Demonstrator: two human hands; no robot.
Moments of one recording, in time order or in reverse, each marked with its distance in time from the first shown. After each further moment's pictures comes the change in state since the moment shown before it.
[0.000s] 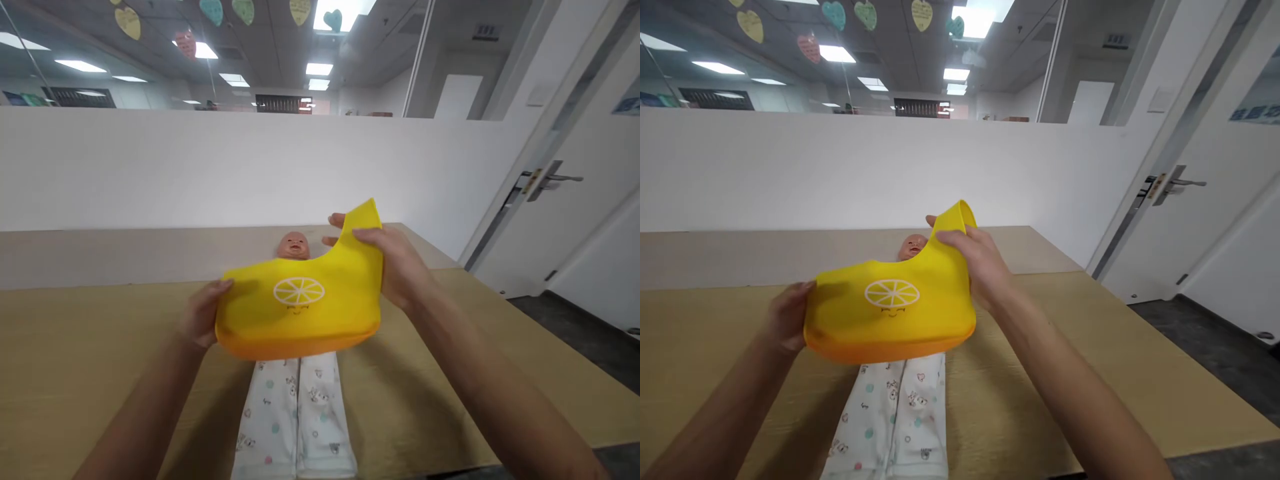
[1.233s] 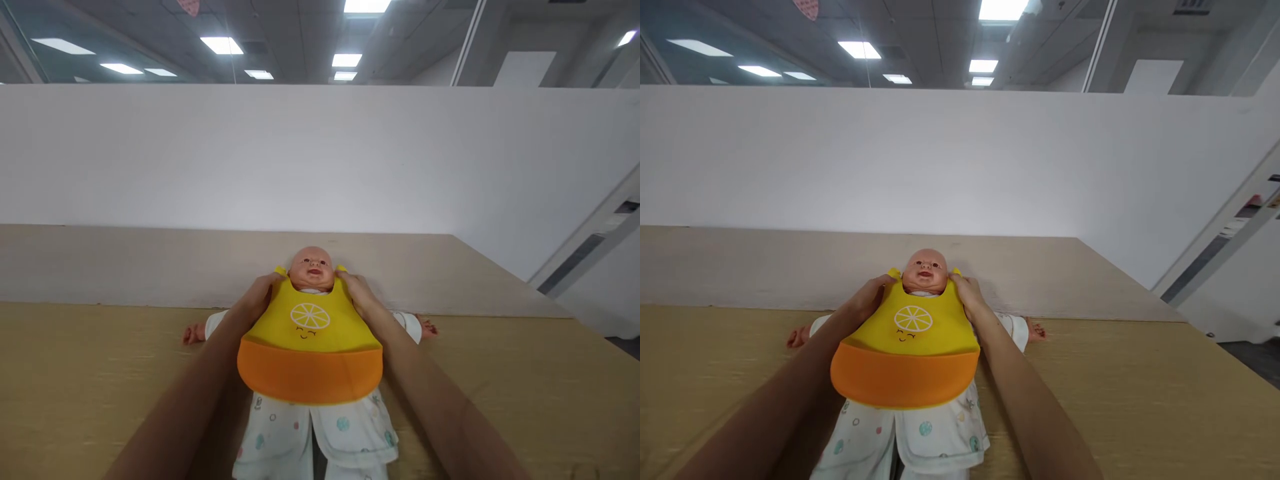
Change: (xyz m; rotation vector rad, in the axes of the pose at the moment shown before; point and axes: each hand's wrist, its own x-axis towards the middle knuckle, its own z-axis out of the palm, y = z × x) left_hand 0.237 -0.098 -0.036 -0.115 -0.030 -0.307; right_hand 0.206 0.234 -0.083 -0.156 0.237 0.393
